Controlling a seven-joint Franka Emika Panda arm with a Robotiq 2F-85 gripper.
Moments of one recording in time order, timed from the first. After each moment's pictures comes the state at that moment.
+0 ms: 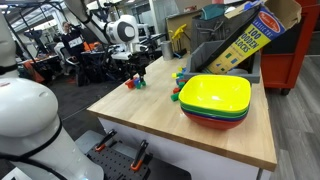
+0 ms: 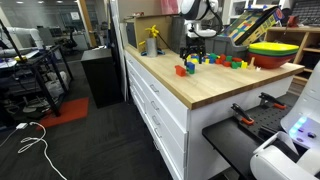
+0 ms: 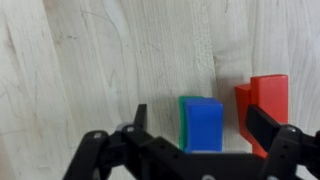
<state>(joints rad) 0.11 0.22 0.06 -2.17 0.10 2.23 0.28</state>
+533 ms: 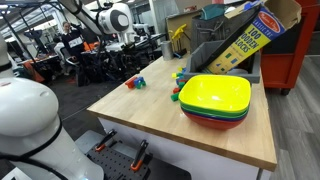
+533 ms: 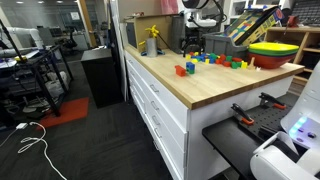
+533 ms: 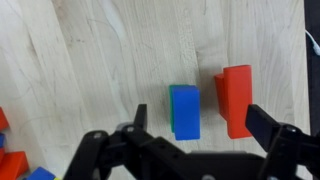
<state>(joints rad) 0.13 0.11 0.07 -2.17 0.08 2.18 0.36</state>
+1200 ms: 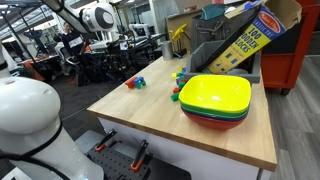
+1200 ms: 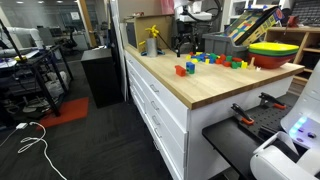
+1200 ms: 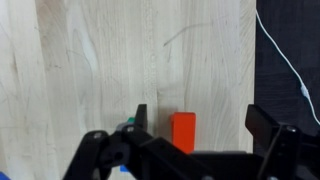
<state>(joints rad) 0.18 0.06 0.17 -2.17 0.08 2.07 0.36</state>
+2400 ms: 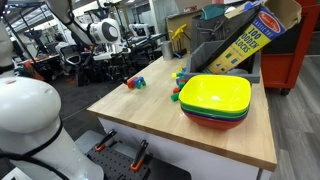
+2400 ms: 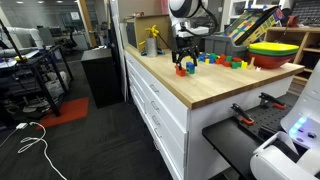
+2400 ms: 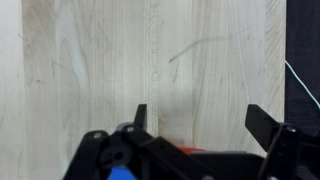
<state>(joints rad) 0.19 0.19 0.17 -2.17 0.04 2.08 0.35</state>
